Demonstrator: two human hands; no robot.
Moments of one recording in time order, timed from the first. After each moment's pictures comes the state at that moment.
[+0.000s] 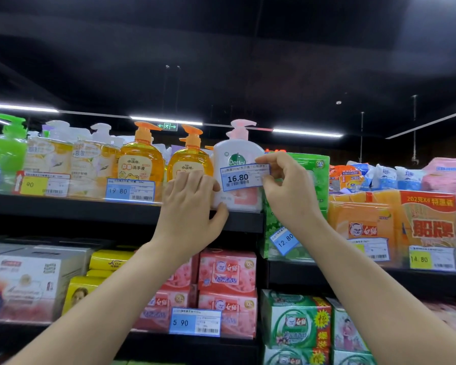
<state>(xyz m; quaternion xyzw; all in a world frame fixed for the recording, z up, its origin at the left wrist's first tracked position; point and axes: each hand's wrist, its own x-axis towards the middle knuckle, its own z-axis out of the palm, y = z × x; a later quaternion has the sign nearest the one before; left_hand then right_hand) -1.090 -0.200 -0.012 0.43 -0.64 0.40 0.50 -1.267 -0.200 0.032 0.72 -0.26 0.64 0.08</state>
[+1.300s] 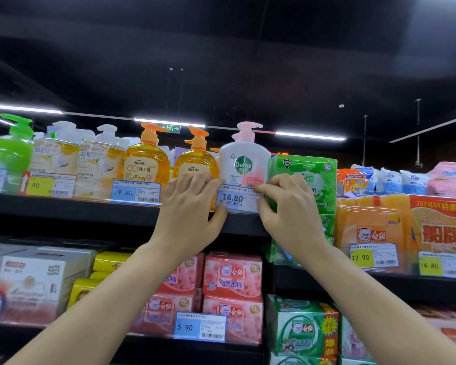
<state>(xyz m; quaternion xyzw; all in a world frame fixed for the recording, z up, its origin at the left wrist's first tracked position) -1.080 -0.196 -0.011 0.45 -0.64 0.42 0.46 -1.265 -0.219 0.006 0.70 -0.30 0.56 0.33</state>
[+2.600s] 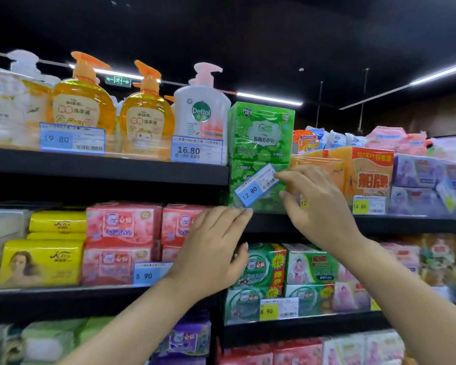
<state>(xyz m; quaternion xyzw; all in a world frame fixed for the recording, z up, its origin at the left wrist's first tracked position) -1.168 -0.203 -0.120 0.29 -0.77 0.33 0.46 -1.370 -0.185 -0.049 0.73 -0.36 0.46 0.35</state>
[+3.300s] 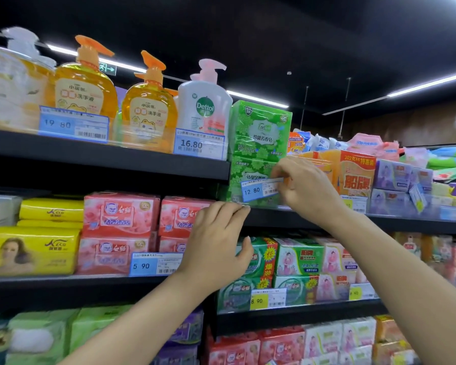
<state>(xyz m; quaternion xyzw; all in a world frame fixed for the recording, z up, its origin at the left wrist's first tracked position) -1.181 -0.194 -0.125 0.33 -0.76 0.24 0.50 -1.364 -0.185 -0.016 0.76 -0.43 0.36 0.31</state>
